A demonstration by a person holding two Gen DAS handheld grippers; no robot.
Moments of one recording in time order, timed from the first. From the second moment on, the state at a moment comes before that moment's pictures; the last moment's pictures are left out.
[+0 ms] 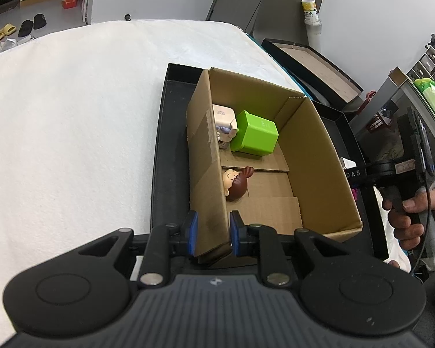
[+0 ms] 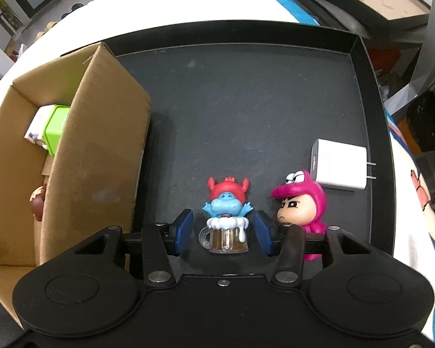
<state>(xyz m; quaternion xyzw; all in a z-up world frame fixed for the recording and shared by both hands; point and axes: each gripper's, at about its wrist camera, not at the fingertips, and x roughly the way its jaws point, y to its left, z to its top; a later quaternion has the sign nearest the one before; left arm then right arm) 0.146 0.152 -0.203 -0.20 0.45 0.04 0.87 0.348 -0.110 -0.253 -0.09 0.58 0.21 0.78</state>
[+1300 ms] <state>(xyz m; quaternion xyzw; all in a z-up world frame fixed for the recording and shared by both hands) 0.148 0.146 -0.203 -0.19 0.45 0.04 0.87 0.323 -0.091 -0.223 -0.08 0.54 0.16 0.82</state>
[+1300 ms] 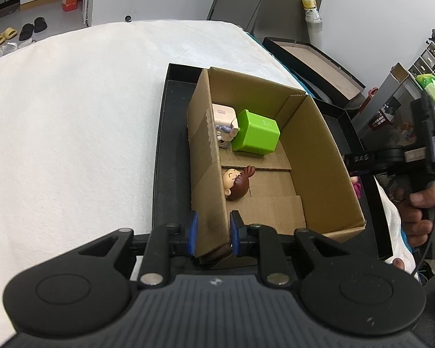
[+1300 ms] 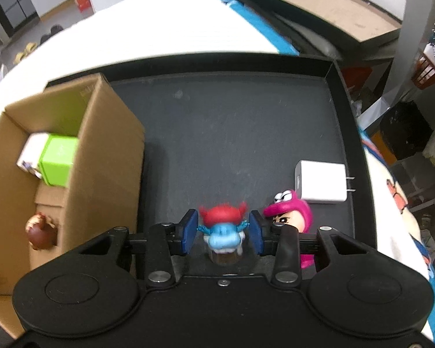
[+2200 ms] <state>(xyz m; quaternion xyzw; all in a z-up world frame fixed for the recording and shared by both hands) 0.148 0.142 -0.202 -0.18 0.45 0.05 0.87 0.295 -0.101 -0.145 -0.05 0.45 0.20 0.87</state>
